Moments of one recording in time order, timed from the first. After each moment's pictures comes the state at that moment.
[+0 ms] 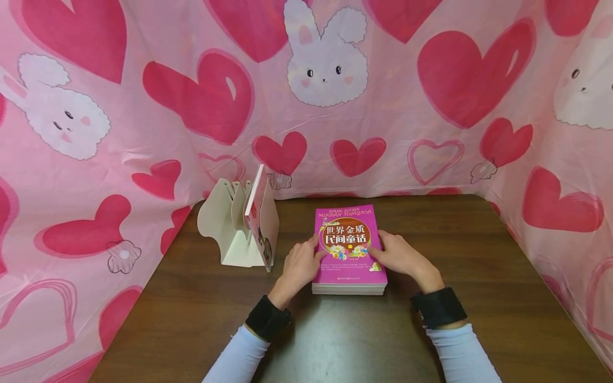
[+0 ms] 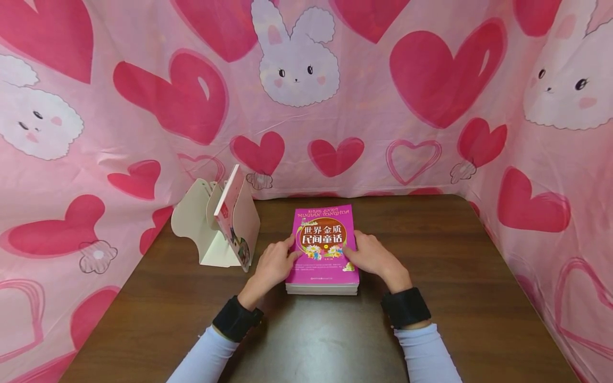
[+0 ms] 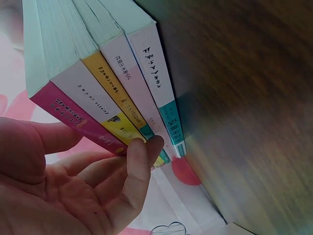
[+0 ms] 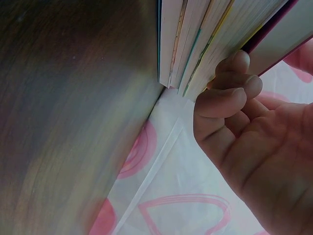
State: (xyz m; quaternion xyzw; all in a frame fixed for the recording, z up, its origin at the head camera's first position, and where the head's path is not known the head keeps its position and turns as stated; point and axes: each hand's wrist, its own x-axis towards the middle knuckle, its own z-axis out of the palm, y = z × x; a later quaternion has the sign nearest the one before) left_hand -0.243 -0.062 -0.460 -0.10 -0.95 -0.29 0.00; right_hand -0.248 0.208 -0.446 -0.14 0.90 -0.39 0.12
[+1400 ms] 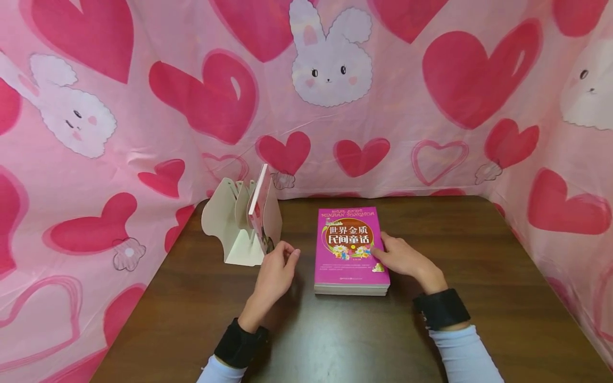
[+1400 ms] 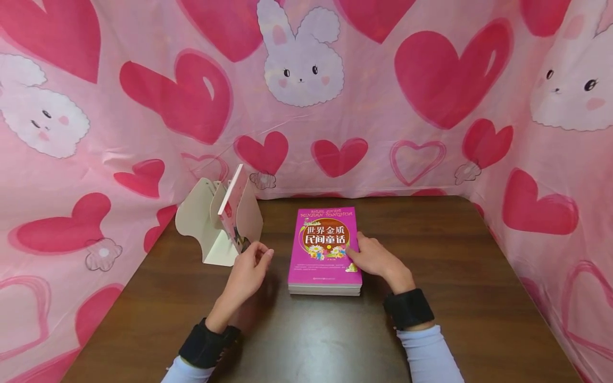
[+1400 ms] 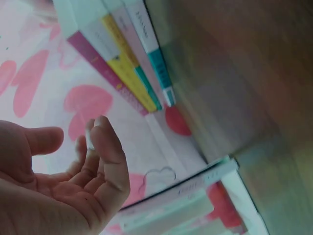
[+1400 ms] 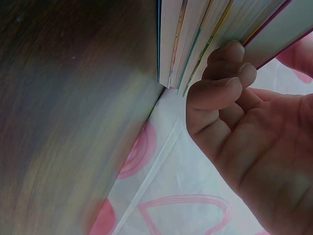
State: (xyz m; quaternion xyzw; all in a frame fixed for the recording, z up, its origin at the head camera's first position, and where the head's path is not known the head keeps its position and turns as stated) left_hand -0.207 -0.125 -0.452 -0.07 -0.90 -0.41 0.09; right_hand -0.251 0.207 -0.452 -0.14 0.91 -0.37 0.13
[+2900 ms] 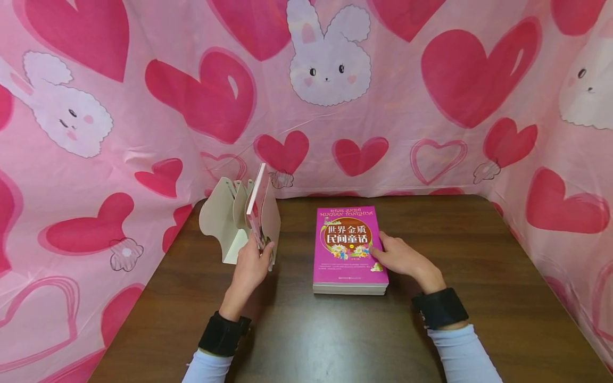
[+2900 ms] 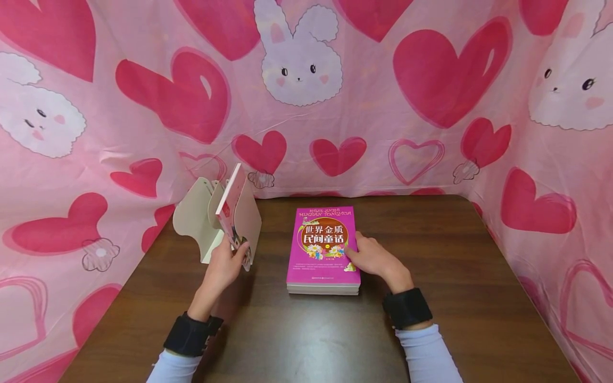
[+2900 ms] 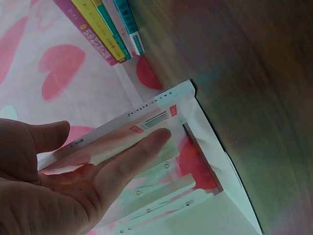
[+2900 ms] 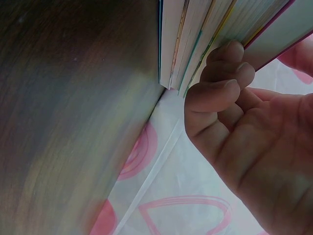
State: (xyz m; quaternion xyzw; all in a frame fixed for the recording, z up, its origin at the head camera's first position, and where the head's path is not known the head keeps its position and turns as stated) left_hand -0.229 -0.171 -0.453 -0.02 -0.90 -0.41 0.11; right_hand -0.253 0.208 -0.451 -0.13 0.91 -0.37 0.15
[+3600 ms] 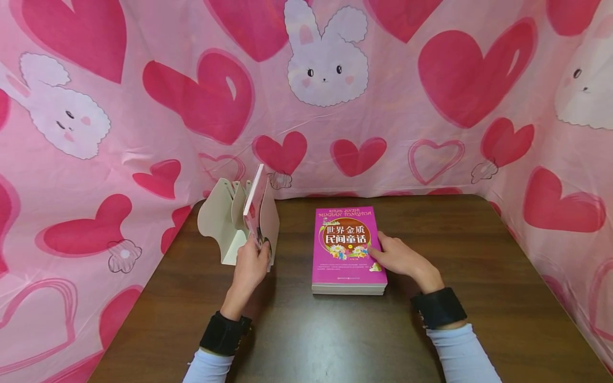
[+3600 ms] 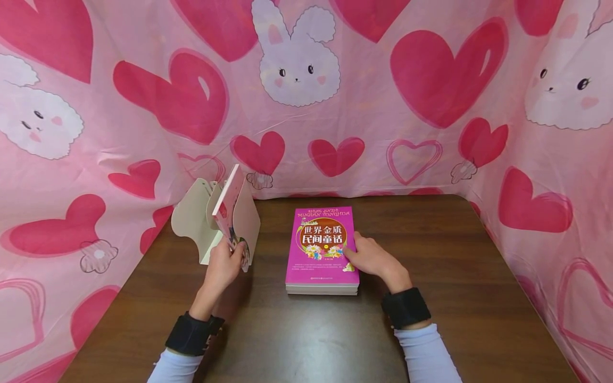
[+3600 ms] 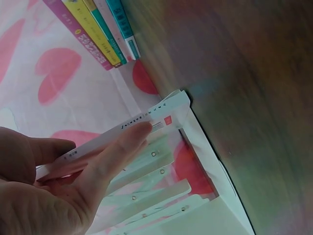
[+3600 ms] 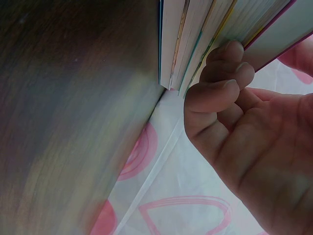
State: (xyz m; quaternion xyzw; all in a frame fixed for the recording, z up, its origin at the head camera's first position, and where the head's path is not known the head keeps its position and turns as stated) left_hand -0.233 -0.168 -0.455 -0.01 -0.90 -0.42 0.14; right_hand -0.251 0.209 -0.452 -0.13 0.90 -0.39 0.16
